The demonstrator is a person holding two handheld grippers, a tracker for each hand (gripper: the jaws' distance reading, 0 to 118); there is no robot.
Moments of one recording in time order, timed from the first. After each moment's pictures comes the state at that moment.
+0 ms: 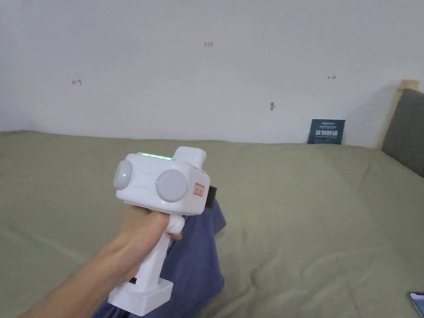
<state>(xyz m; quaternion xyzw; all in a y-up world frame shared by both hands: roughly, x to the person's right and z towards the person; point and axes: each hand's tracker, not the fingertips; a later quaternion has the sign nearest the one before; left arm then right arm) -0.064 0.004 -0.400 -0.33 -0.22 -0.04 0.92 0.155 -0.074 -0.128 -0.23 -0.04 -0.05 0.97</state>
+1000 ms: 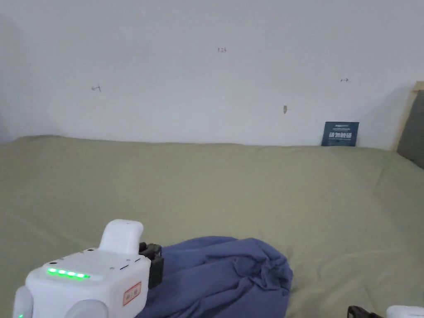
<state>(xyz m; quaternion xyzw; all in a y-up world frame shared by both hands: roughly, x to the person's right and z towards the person) -0.221 -0.045 -0.239 -0.26 -0.11 0.01 0.96 0.131 -0.068 -0.127 -0.22 -0.02 -0.02 0.98</state>
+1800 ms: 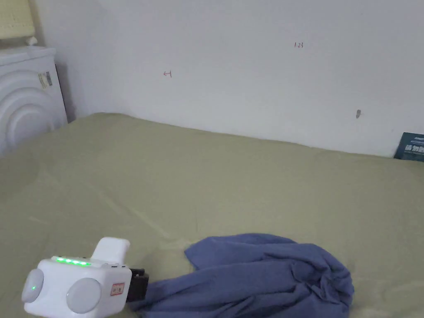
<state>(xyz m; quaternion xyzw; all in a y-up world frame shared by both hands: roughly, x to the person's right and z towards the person) -0.343 -0.141 -0.278 -0.44 -0.01 0.04 0.90 0.092 -0.071 -0.149 -0.22 0.01 0.01 0.98</state>
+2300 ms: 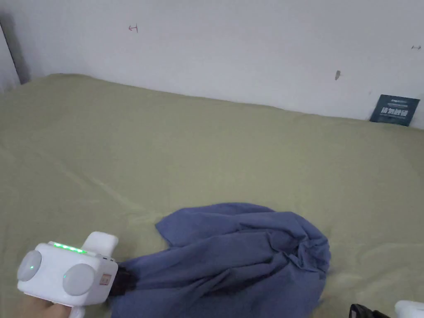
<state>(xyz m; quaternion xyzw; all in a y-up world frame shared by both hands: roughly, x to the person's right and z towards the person) -0.321 -0.208 -0.327 -0.51 -0.03 -0.04 0.86 0.102 -0.111 -0.188 -0.30 0.02 -0.01 0.95</state>
